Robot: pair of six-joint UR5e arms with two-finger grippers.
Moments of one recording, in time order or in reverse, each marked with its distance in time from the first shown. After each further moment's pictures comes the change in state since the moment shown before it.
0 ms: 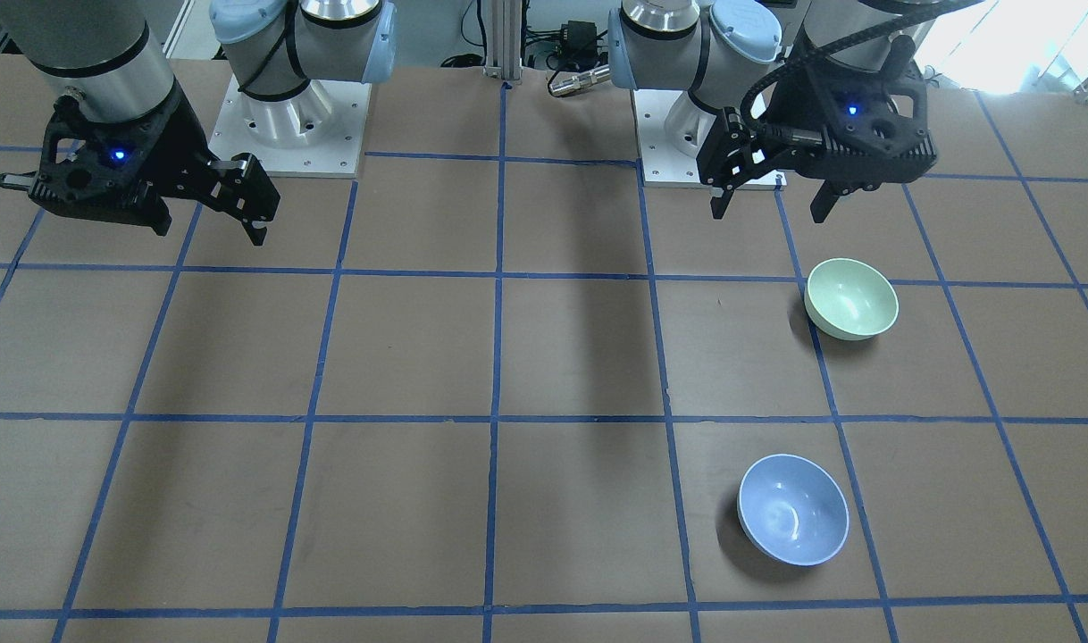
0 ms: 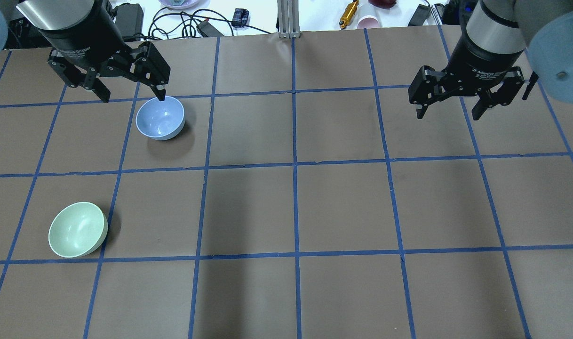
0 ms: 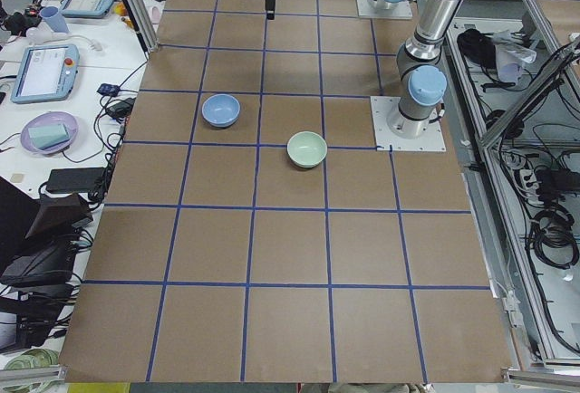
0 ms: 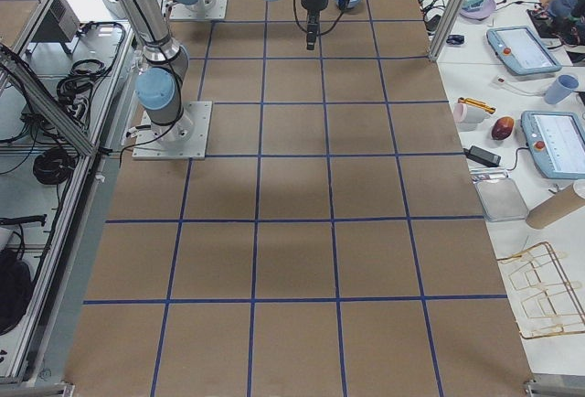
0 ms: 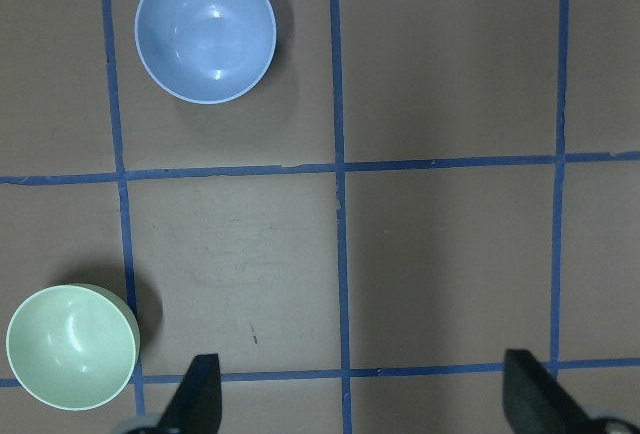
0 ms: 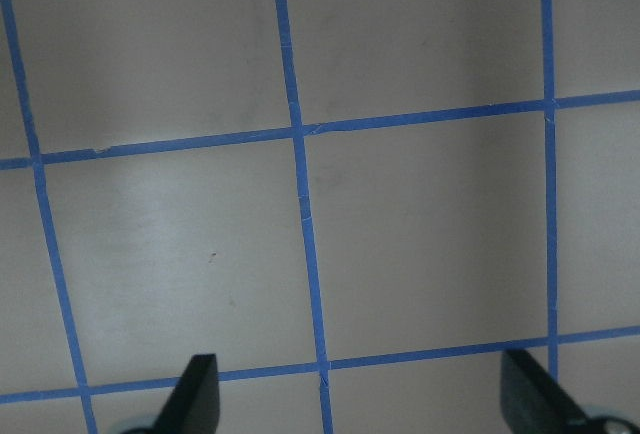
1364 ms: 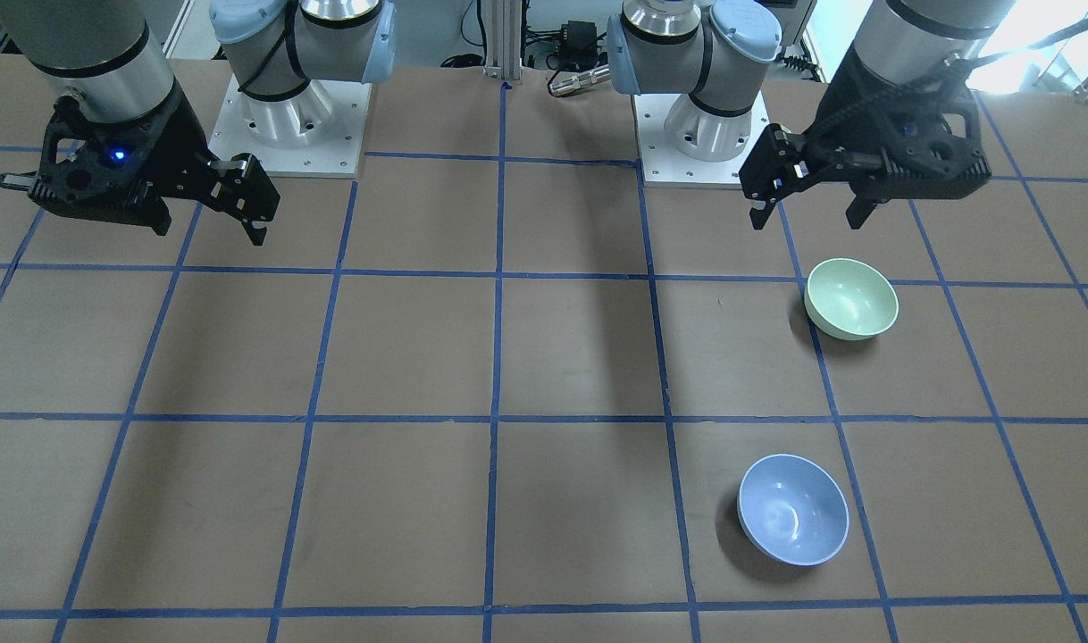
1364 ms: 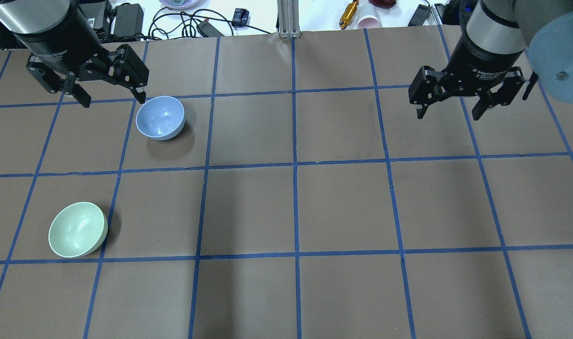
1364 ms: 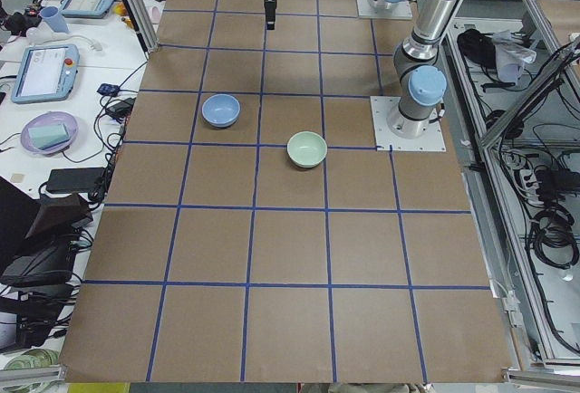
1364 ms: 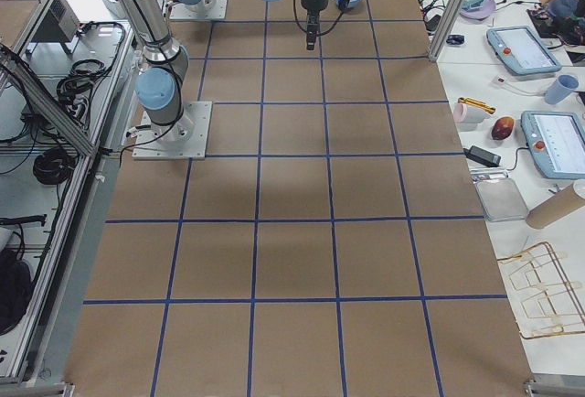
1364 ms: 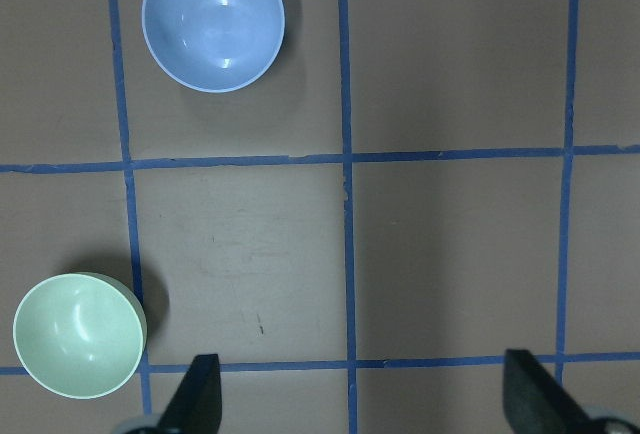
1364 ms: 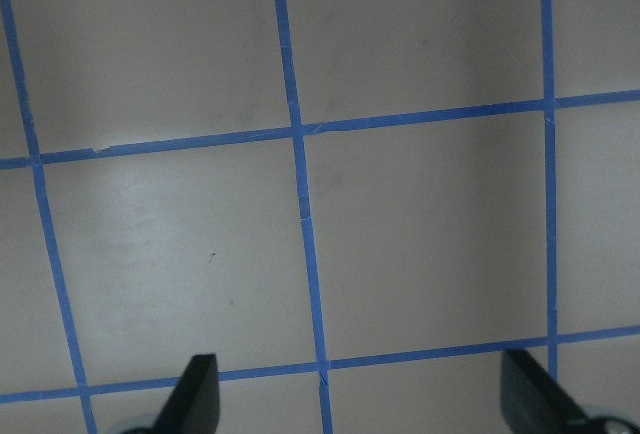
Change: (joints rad) left arm 0.105 0.005 -0.032 -0.006 0.001 0.048; right arm 0.000 0.000 0.000 0.000 0.000 0.000
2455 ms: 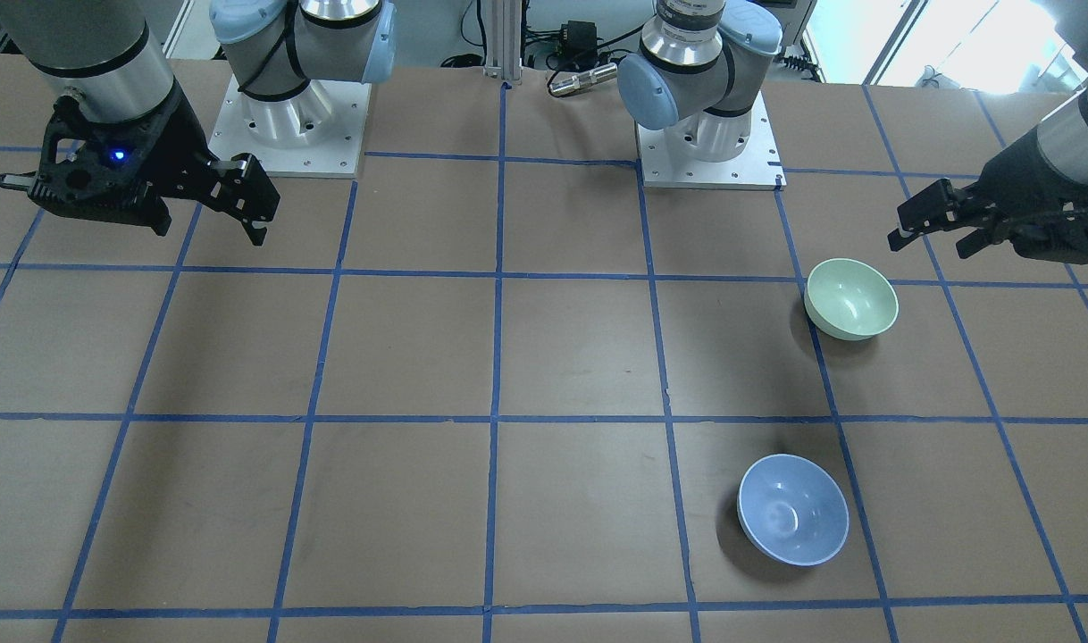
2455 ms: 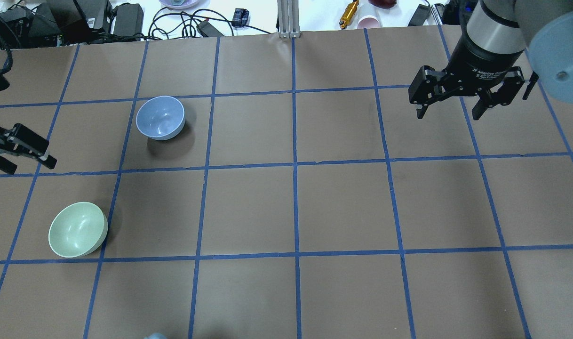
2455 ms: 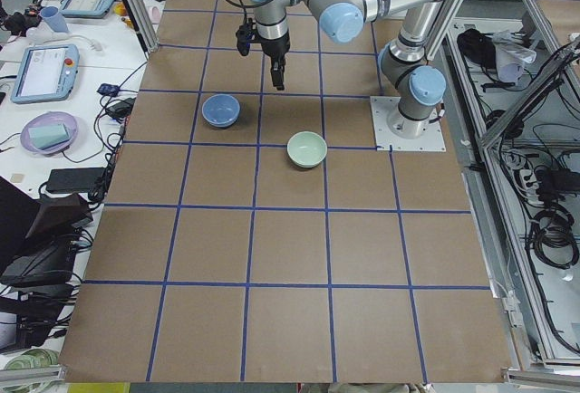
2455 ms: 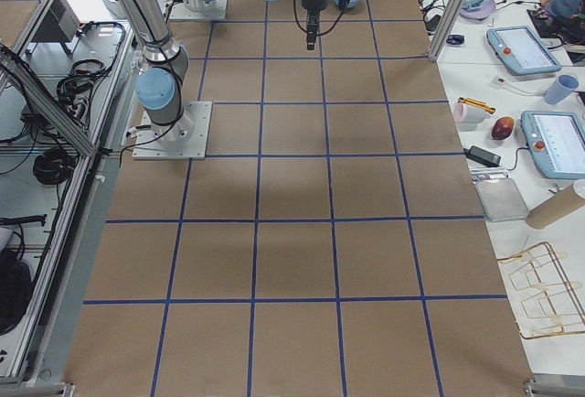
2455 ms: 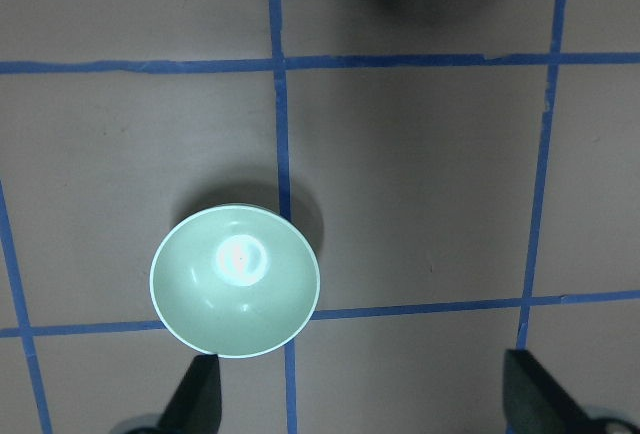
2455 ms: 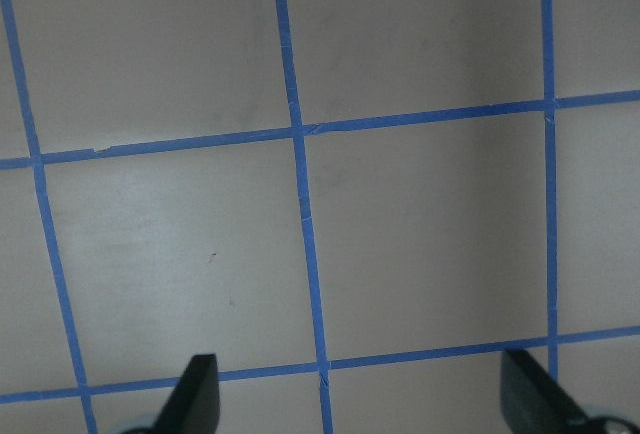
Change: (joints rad) left arm 0.536 0.007 -0.298 0.107 -0.085 0.567; right arm 0.000 0.000 0.000 0.000 0.001 0.000
